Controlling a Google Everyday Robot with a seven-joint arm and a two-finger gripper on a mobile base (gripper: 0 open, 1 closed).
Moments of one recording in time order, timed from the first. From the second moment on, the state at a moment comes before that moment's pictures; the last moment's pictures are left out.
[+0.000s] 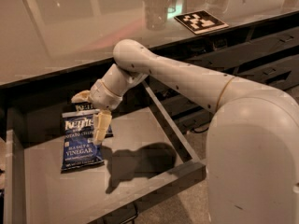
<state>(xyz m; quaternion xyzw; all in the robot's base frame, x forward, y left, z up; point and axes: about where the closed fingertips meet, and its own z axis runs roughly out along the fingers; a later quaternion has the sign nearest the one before) 0.542 0.208 0.721 -0.81 0.42 0.34 0.23</state>
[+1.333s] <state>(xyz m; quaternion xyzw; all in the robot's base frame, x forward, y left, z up) 0.538 0.227 0.620 -0.76 0.52 0.35 0.19</state>
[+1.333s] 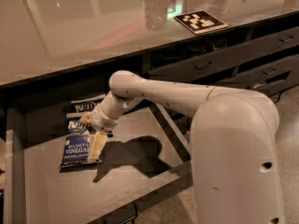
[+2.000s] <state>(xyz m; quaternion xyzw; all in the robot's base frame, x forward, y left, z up) 0.539 0.221 0.595 -0.74 0.57 0.32 0.17</state>
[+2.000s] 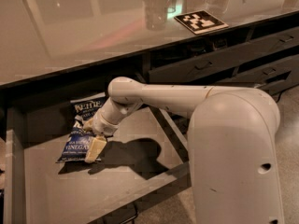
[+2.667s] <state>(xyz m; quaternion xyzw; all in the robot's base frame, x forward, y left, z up) 0.539 0.221 0.607 -0.74 0.57 0.32 0.17</state>
